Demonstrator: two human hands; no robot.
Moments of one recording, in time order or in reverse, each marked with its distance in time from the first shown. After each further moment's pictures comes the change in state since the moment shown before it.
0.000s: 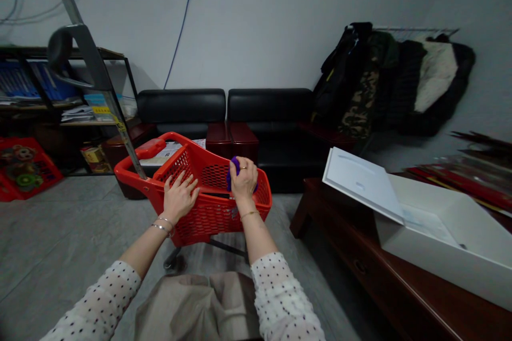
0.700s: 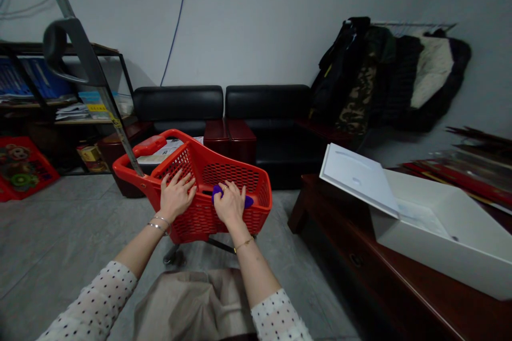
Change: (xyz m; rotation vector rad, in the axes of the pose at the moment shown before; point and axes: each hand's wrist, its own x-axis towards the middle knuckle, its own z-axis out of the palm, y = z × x) left_hand -0.001 0.001 -0.004 -0.008 0.010 0.017; right_hand -0.069 -0.020 -0.008 -0.074 -0.381 0.132
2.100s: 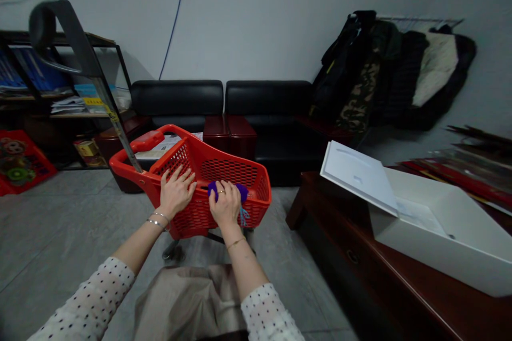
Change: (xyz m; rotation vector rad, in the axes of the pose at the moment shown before) left_hand 0.001 0.000 0.002 -0.045 -0.023 -0.004; right_hand -0.017 0.007 0.022 -0.076 0.200 -0.232
